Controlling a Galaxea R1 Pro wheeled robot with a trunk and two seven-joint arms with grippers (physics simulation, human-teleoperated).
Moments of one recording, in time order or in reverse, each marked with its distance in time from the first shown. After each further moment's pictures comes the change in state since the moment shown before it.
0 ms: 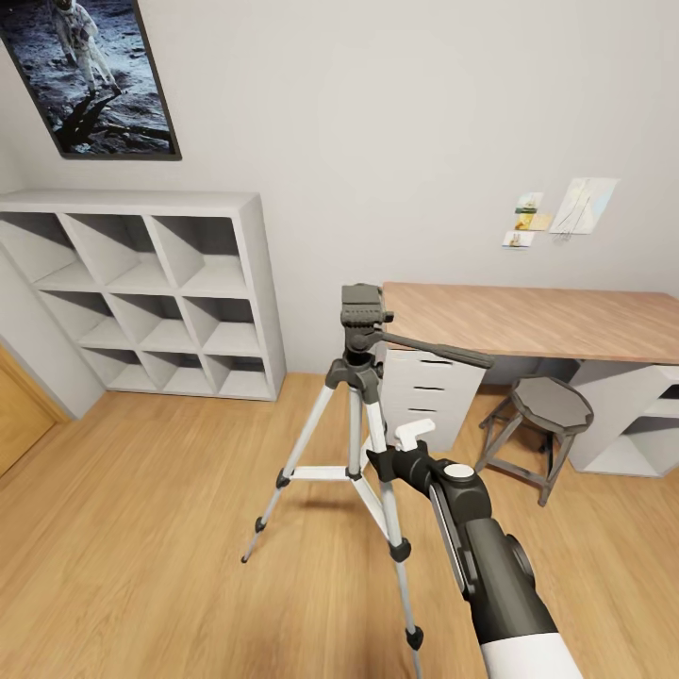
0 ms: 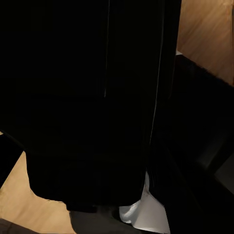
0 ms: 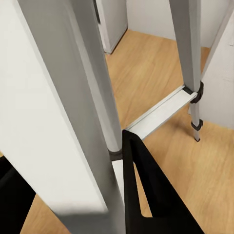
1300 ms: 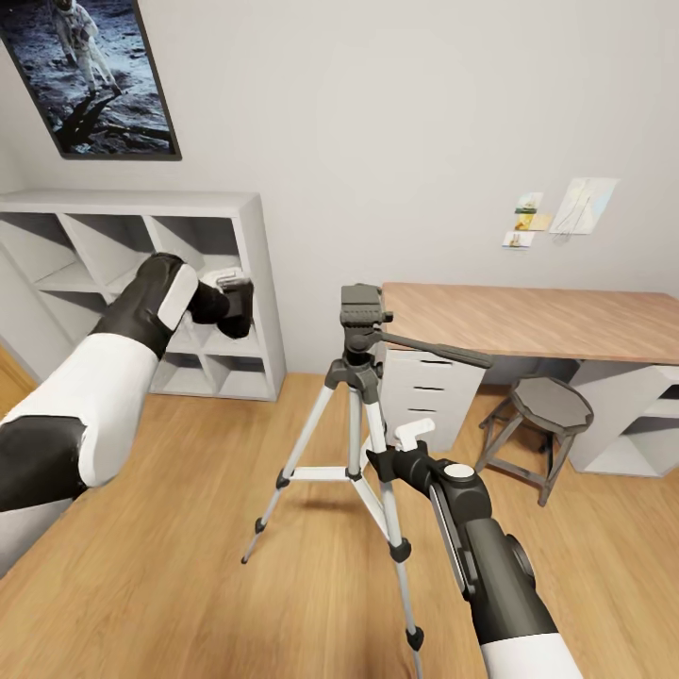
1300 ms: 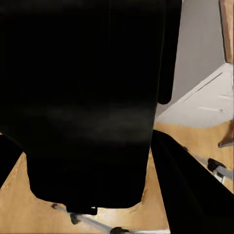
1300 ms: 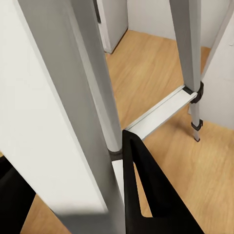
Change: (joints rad) left arm -1.238 0.068 0.009 -0.605 -0.275 1.062 0.044; right arm 0.000 0.000 0.000 -0.002 0.004 0.002 0.005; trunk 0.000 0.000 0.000
